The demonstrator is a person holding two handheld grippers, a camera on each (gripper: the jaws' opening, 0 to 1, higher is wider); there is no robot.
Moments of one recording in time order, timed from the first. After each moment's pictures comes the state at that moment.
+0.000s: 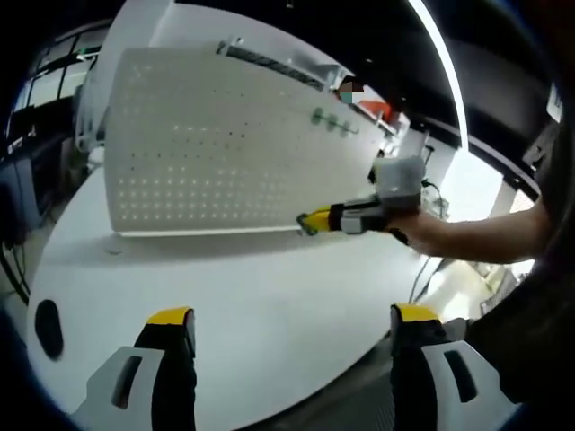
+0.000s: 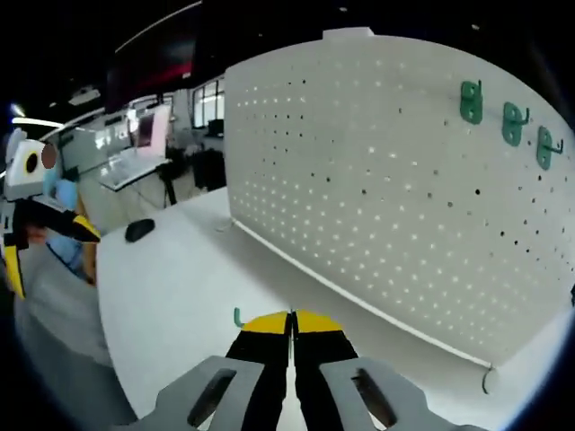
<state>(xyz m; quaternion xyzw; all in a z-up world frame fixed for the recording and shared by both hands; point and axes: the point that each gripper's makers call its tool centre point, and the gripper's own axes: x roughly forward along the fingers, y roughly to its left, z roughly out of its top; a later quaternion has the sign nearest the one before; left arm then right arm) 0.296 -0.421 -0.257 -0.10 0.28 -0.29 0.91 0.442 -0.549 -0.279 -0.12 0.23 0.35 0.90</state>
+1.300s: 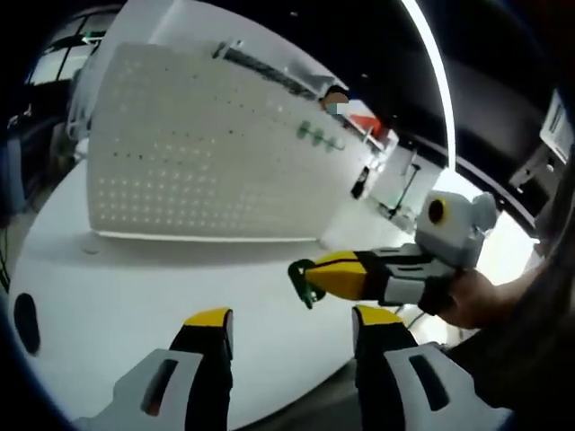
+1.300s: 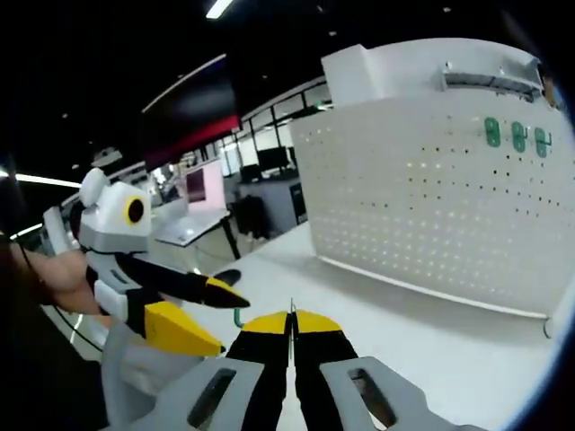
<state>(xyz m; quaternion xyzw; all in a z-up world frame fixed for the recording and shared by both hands) 0.297 -0.444 -0.237 -0.15 0.27 -0.32 0.90 0.323 -0.472 -0.229 0.01 0.19 0.42 0.88</state>
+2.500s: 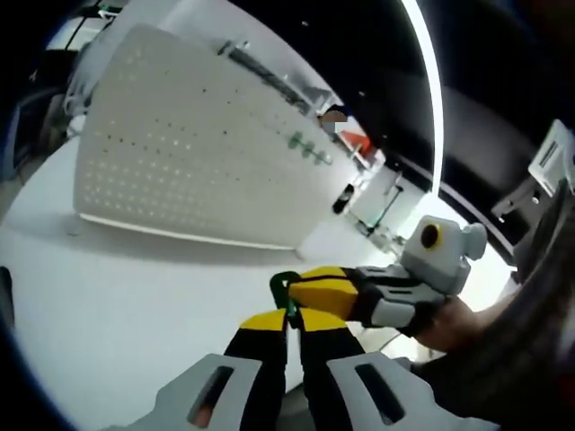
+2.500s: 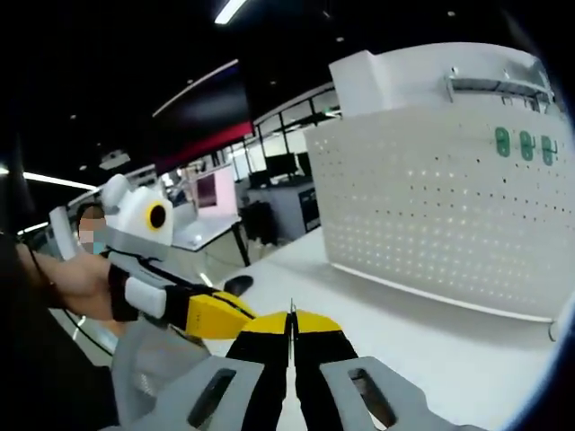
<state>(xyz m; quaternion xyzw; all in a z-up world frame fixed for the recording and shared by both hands) 0.291 -0.451 -0.225 -0.22 0.26 -0.35 0.87 0.311 -0.460 -0.219 0.01 0.18 0.44 0.88</state>
